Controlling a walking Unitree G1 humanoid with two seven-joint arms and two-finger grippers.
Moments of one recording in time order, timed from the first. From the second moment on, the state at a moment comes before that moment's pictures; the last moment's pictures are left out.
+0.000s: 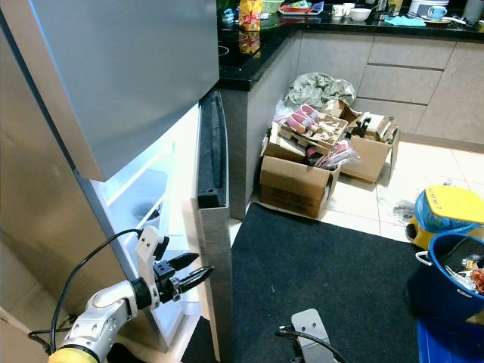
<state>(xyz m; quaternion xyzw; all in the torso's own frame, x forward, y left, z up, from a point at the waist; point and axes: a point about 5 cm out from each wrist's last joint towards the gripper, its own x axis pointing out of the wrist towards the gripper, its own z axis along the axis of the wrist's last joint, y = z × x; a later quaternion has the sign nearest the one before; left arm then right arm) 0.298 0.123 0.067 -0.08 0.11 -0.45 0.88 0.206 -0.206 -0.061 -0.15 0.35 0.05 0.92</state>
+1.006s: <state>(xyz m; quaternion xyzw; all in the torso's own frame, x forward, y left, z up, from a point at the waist) 0.270 0.177 0.038 0.04 0.22 -0.42 0.88 0.202 -0.206 -0.063 -0.14 0.36 0.05 0.92</state>
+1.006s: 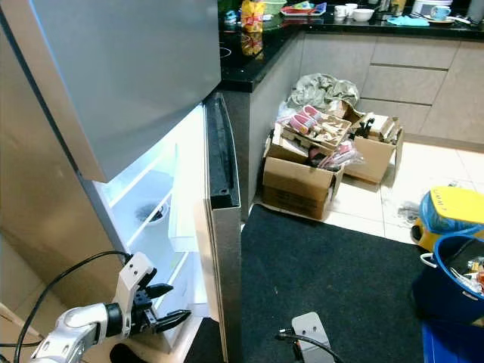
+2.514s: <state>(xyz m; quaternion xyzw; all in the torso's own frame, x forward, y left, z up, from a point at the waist) 0.309 0.074 0.050 0.06 0.12 -0.41 0.90 0.197 -0.209 -0.065 -0.15 0.37 0.05 0.92</state>
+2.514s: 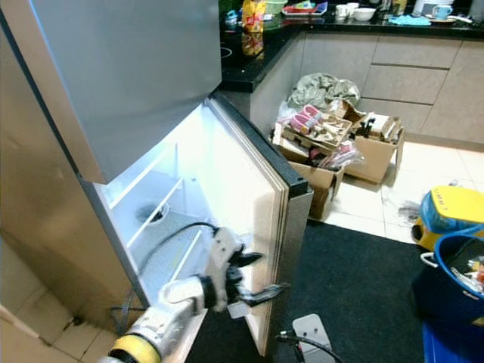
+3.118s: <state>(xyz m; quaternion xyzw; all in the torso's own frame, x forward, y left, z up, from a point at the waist) 0.279 0.220 -0.001 0.07 0.23 0.01 0.97 0.264 -0.179 -0.016 -0.11 0.22 0.13 0.96</state>
